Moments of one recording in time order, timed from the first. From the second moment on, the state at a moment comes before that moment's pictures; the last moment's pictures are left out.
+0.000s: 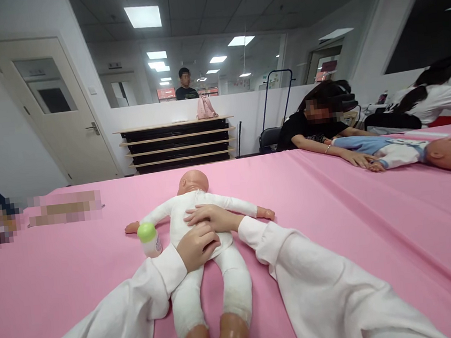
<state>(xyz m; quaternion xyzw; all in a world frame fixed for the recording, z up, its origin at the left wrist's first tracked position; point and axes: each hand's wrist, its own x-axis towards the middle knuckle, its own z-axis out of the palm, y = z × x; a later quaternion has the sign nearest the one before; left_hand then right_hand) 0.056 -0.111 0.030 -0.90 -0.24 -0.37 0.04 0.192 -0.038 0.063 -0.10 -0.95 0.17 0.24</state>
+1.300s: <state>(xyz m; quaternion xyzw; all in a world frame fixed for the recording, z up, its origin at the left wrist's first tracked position) 0.054 -0.114 0.041 -0.88 -0.39 -0.27 0.01 0.137 0.008 0.084 -0.15 -0.98 0.03 0.11</state>
